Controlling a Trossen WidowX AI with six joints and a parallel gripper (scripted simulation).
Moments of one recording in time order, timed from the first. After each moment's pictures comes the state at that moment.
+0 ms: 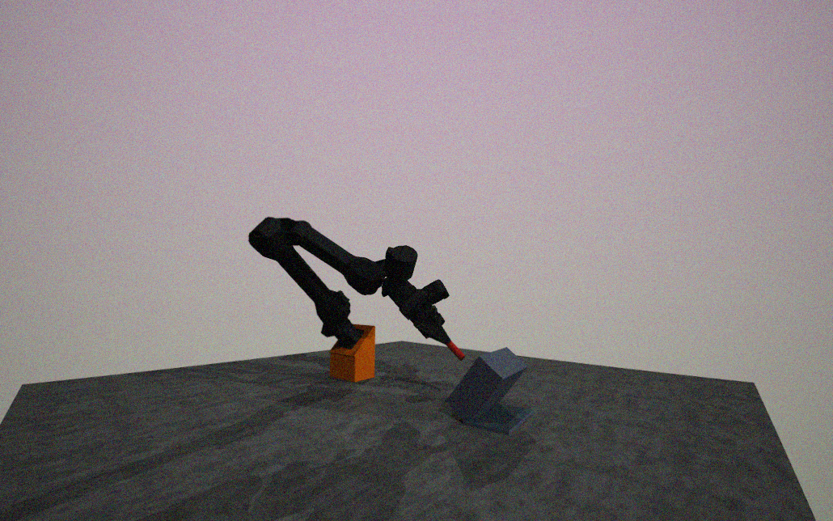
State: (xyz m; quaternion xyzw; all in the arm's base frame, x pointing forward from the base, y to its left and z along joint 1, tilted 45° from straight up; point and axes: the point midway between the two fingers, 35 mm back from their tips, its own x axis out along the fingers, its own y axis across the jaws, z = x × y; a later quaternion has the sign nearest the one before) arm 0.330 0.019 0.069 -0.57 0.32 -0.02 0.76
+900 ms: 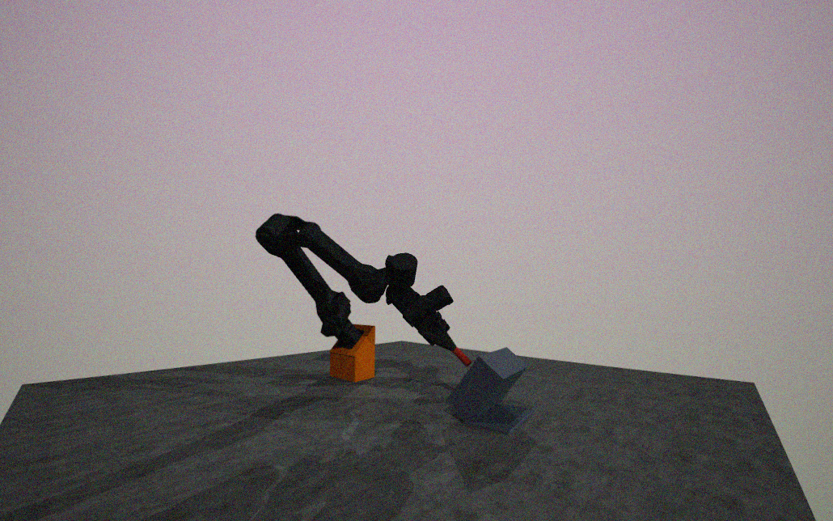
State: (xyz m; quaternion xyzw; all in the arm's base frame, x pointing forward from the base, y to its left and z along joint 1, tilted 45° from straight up) arm 0.343 0.011 0.061 -0.57 0.30 -0.02 0.76
